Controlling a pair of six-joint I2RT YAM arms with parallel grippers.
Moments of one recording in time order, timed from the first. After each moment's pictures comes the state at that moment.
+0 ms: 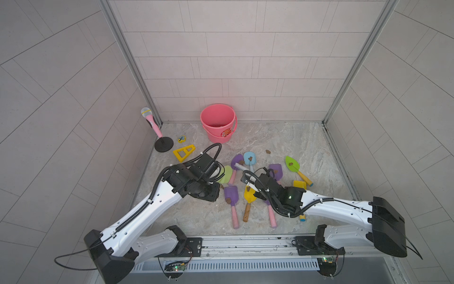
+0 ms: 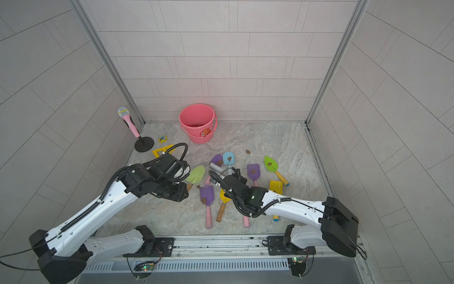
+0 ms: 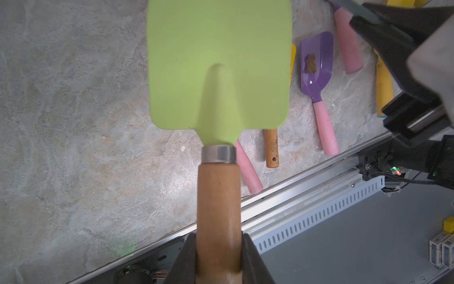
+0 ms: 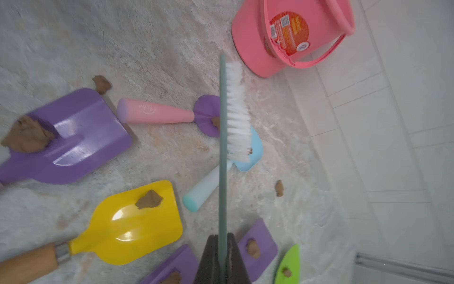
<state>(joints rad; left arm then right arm) -0.71 1.09 1.18 -1.29 0.14 -0.46 0.96 1.26 0.78 -0.25 0.45 -0.27</state>
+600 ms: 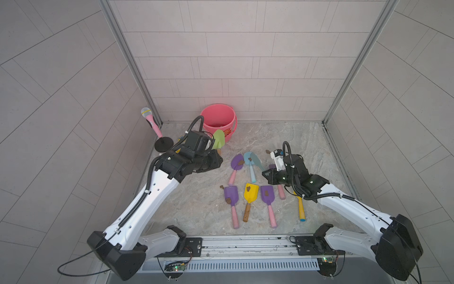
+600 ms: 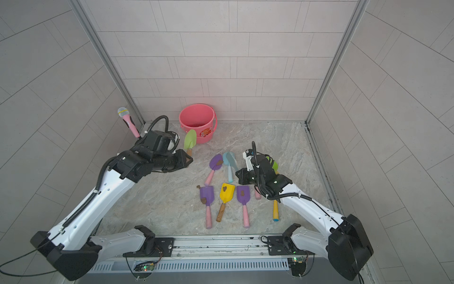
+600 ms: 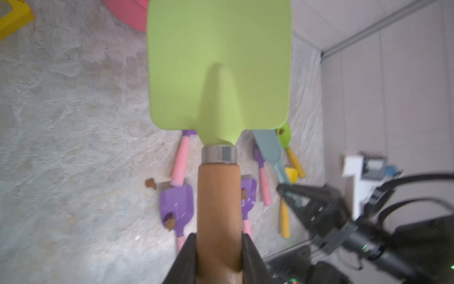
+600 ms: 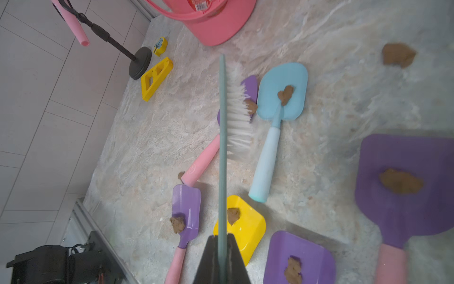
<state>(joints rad) -0.46 1.23 1.39 -0.95 0.19 -0.78 0.55 1.12 0.71 -0.25 -0.25 0.59</state>
